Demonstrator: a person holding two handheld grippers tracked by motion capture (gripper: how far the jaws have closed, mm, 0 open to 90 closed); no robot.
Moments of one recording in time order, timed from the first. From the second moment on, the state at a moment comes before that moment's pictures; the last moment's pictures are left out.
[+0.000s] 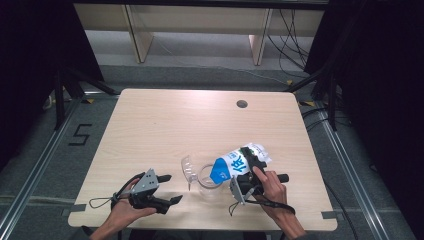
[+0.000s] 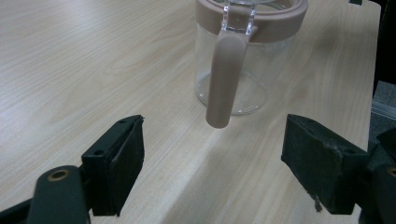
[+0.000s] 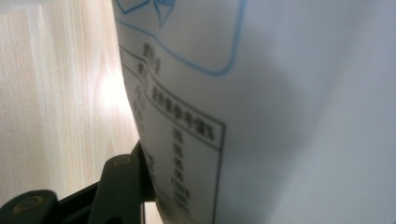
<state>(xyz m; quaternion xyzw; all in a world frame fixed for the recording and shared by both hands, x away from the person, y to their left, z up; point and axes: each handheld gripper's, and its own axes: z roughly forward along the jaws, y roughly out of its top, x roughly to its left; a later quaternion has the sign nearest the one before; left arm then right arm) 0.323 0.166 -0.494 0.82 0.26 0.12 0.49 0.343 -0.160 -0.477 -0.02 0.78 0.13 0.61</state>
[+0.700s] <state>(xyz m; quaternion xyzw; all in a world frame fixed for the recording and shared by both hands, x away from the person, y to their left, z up) 0.323 0.166 -0.494 0.82 0.26 0.12 0.49 0.342 -0.158 -0.478 -0.03 0.77 0.11 0.63</state>
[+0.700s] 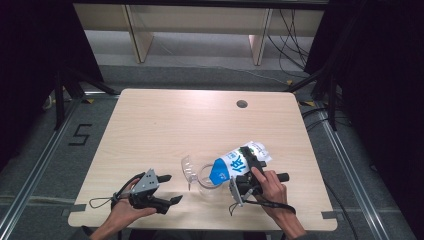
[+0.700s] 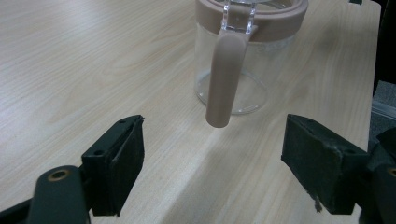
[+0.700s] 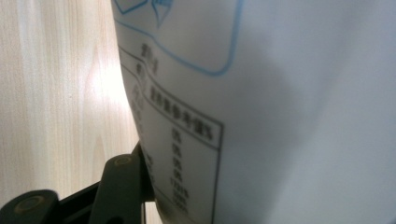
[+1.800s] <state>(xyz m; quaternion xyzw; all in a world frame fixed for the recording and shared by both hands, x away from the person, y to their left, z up) 0.324 0.166 -0.494 0.83 0.25 0.12 0.49 0.344 -0.158 -0.478 -0.07 0.76 0.10 0.64</state>
